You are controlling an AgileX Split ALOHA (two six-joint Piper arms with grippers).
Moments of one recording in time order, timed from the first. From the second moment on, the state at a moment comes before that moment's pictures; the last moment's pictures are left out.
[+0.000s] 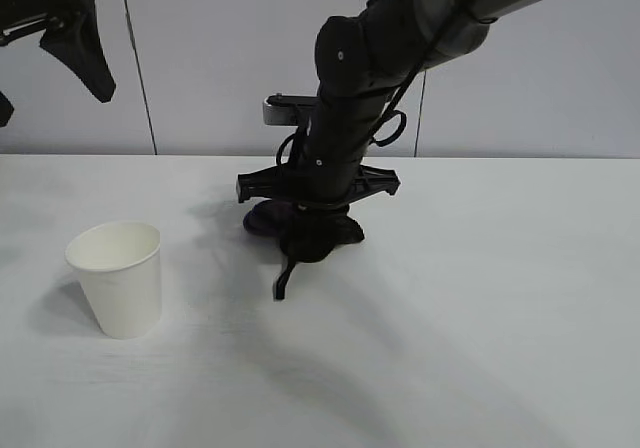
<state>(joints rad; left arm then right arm) -0.15 1.67 -1.30 -0.30 0.84 0.08 0.52 2.36 -1.81 -0.01 0.67 0.22</state>
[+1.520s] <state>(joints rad) -0.15 1.67 -1.30 -0.29 0.84 0.08 0.41 2.38 -1.82 -0.08 0.67 0.33</state>
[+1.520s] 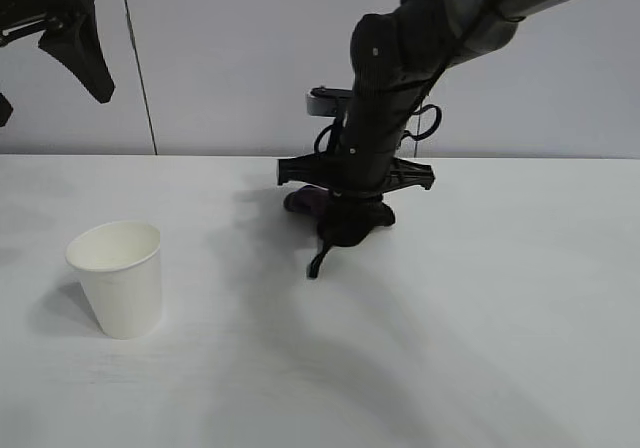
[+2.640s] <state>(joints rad) -0.15 1.67 -1.30 -0.29 0.84 0.08 0.43 2.06 -1.55 0.00 0.90 0.16</state>
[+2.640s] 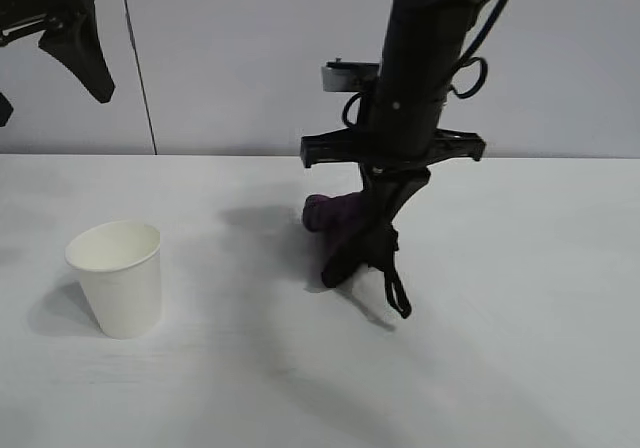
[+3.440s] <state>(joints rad) -0.15 1.67 -1.30 -0.29 0.87 0.08 0.43 1.78 -1.22 -0.07 0.79 0.29</state>
